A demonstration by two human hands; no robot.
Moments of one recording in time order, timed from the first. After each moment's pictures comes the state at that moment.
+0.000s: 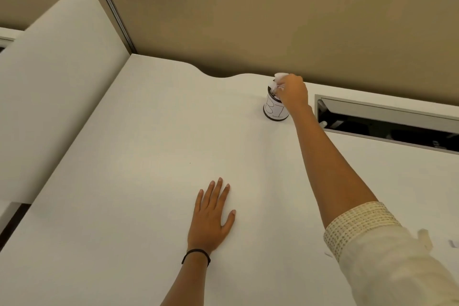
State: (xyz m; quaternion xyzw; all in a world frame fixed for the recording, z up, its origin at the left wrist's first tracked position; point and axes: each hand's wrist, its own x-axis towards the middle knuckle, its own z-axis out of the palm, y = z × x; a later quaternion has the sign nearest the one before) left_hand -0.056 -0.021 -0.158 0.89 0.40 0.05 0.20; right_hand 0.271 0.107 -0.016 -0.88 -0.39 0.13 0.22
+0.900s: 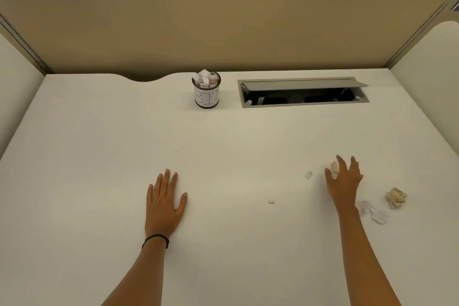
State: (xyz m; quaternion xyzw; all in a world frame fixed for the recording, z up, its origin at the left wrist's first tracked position) left_hand -0.058 -0.023 -0.164 0.90 0.39 0.06 0.19; right_hand 0.278 -0.312 -0.111 -0.96 -0.10 0.02 0.24
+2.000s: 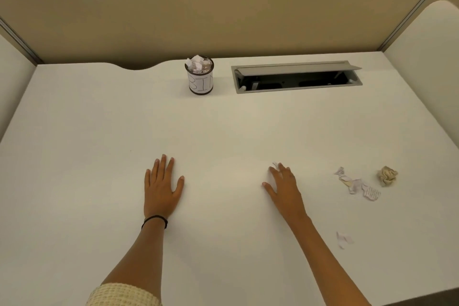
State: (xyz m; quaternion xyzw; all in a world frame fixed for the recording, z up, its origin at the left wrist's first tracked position) left_hand -0.059 -0.024 -0.160 0.90 0.39 0.07 0.20; right_hand 0.146 -0.273 -0.126 -0.92 -0.28 0.18 0.20
